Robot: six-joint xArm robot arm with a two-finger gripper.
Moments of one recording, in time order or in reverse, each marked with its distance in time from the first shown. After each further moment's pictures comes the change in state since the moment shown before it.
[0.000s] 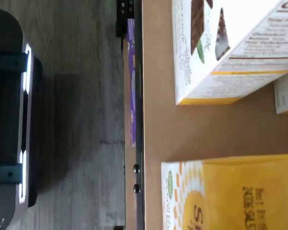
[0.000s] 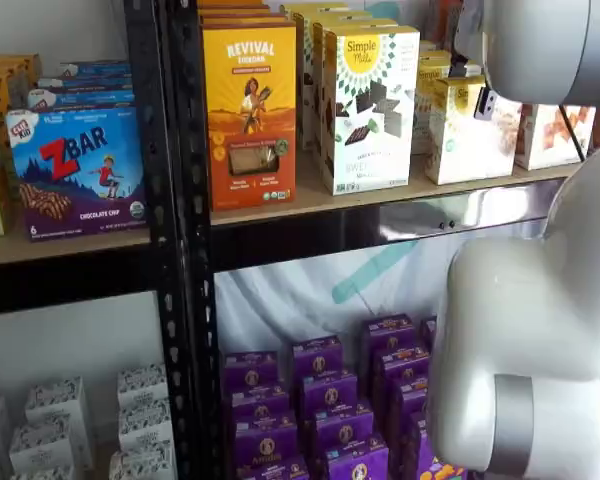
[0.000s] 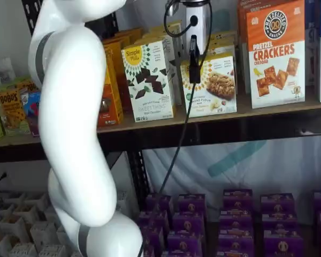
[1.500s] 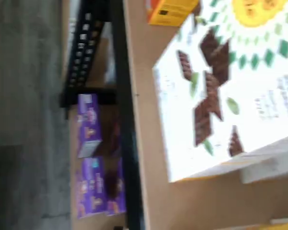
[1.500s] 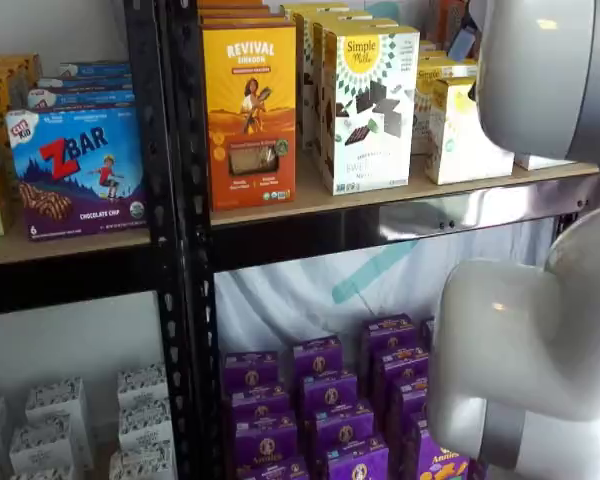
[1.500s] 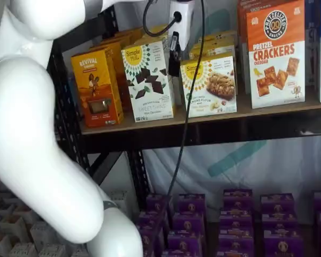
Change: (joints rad) arm -0.182 -0.307 0.247 0.323 -0.035 -0.077
